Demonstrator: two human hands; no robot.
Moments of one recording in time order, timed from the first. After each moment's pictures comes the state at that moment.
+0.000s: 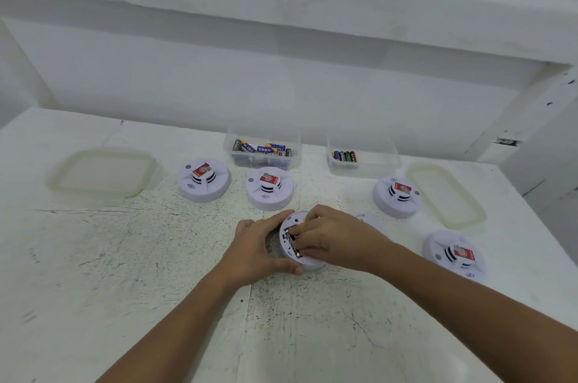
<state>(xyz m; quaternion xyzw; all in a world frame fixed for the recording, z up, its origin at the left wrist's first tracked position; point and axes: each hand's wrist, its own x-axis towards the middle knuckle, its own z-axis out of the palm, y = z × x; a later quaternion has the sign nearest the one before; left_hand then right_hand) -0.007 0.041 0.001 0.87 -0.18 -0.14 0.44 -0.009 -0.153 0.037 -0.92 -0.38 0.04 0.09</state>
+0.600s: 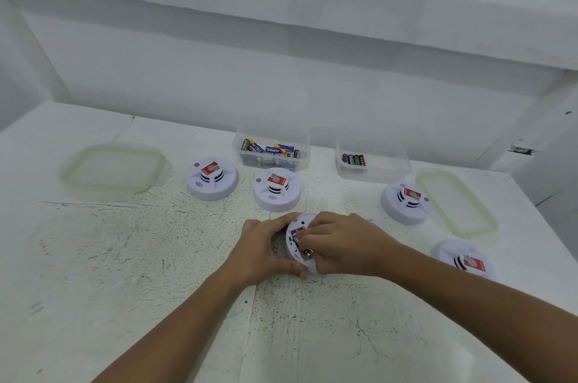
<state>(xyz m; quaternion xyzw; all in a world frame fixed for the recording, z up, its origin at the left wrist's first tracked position) -0.002 0.041 -0.005 0.87 -0.17 -0.13 0.44 -0.009 -0.155 0.042 -0.90 -0.43 0.00 0.02</state>
